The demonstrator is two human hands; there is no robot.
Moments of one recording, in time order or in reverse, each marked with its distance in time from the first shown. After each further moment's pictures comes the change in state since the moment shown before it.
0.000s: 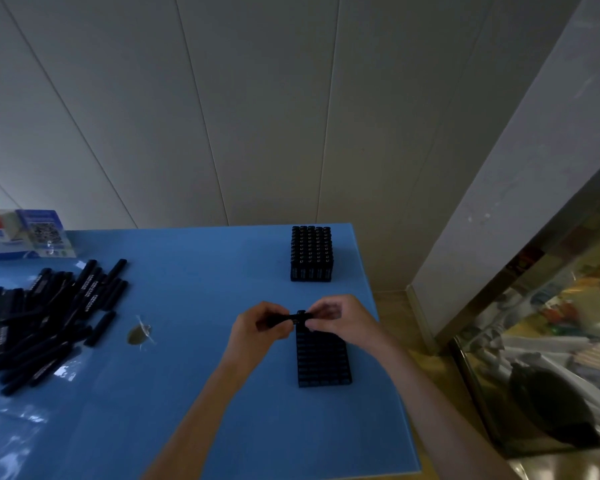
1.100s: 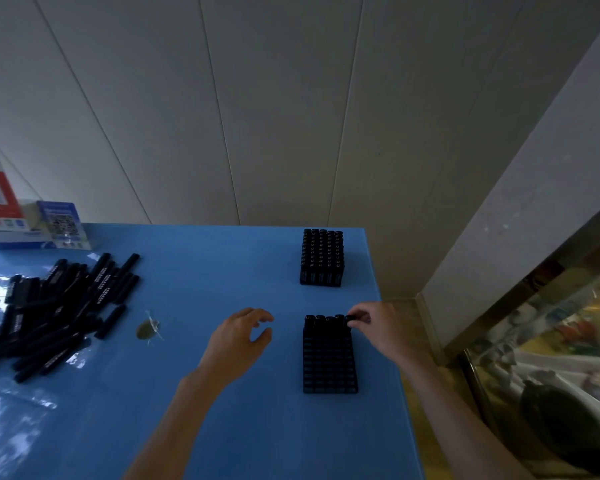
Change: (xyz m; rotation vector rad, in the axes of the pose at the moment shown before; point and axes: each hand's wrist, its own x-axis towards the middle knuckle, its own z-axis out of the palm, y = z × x) left_hand 0.008 -0.025 -0.044 0.791 0.028 0.258; right_hand 0.012 0.040 -0.036 -0.563 0.246 0.009
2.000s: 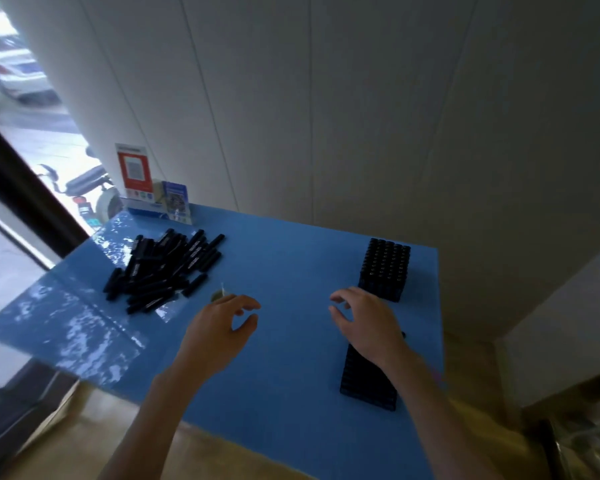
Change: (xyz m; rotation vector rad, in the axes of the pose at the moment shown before) left_hand -0.088 0.011 -0.089 0.078 0.313 -0.242; right_hand -0.012 -0.117 0.018 -0.086 -0.049 -0.449
